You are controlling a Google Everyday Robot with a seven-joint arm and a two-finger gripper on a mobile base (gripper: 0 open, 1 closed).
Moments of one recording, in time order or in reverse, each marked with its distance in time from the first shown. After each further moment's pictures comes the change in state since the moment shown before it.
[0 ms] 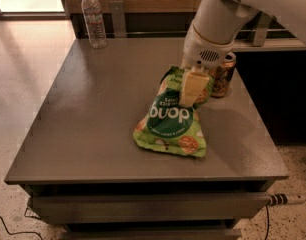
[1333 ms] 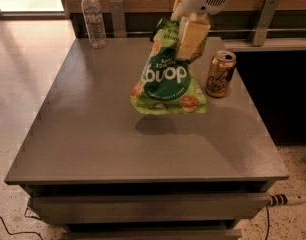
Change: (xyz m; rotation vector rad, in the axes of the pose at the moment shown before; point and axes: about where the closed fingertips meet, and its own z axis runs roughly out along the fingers) arm -0.046 -0.056 -0.085 0.183 -0.089 -0.249
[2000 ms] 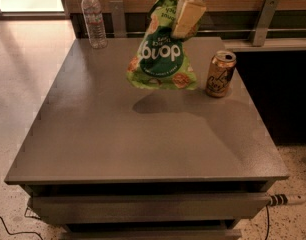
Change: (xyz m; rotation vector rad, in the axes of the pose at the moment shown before) arm 0.004 -0.059 -0.007 0.157 -0.059 -0.020
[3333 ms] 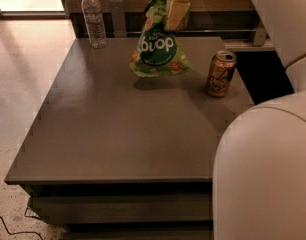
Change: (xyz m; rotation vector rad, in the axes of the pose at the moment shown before) arm 0.020 -0.067 0.073 0.001 0.052 -0.061
